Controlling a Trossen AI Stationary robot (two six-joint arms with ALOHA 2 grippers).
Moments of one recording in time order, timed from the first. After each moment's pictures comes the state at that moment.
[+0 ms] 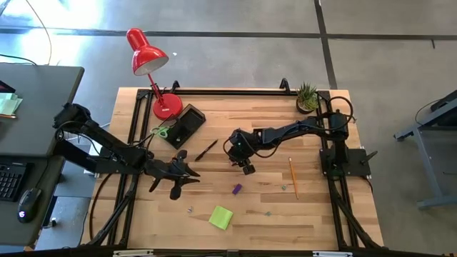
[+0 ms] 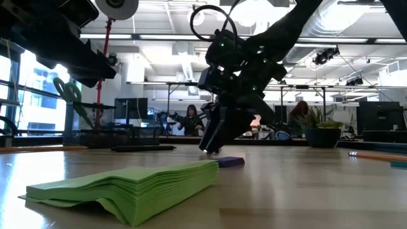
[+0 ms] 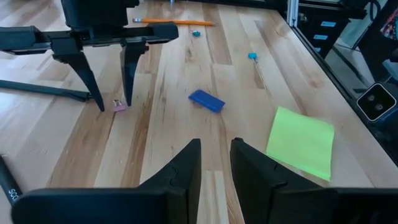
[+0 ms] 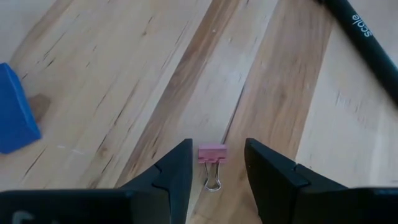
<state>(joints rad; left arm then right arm) -0.36 1.14 0.32 0.34 -0.33 -0.29 -0.09 1.97 1.11 -0.08 -0.27 -0.45</state>
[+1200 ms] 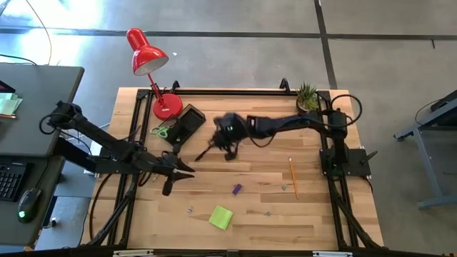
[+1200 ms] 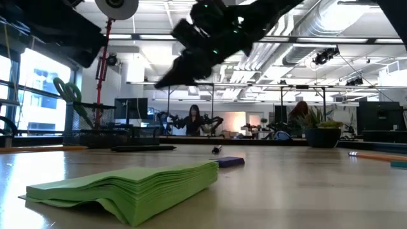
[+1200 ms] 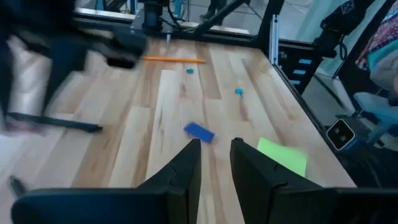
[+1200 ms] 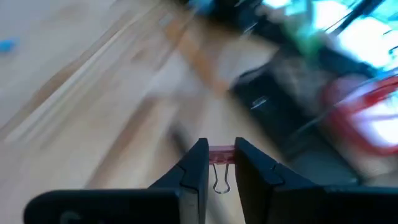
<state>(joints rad) -0.36 0.86 0.32 0.18 -0.33 -0.28 -0.15 1.99 1.40 0.02 -0.23 -0.50</state>
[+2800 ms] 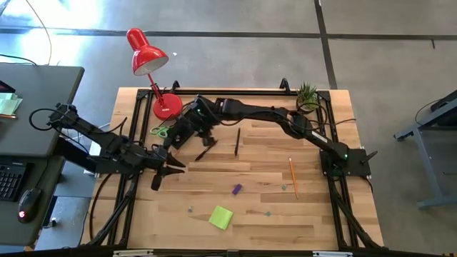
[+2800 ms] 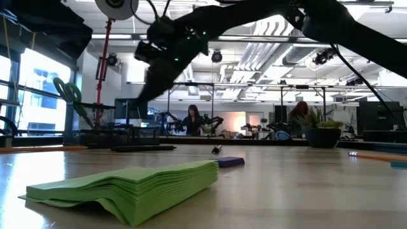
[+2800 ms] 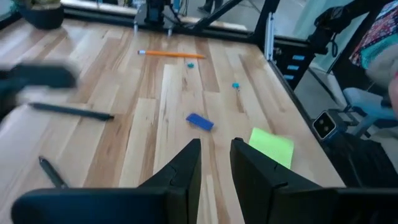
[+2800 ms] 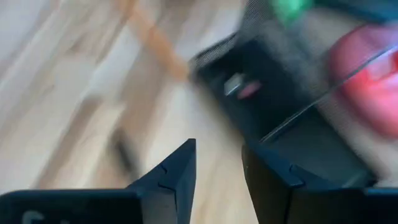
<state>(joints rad) -0.36 0.62 0.38 -0.15 -0.31 -0.31 -0.22 2.49 2.36 -0.78 -0.30 -0.49</state>
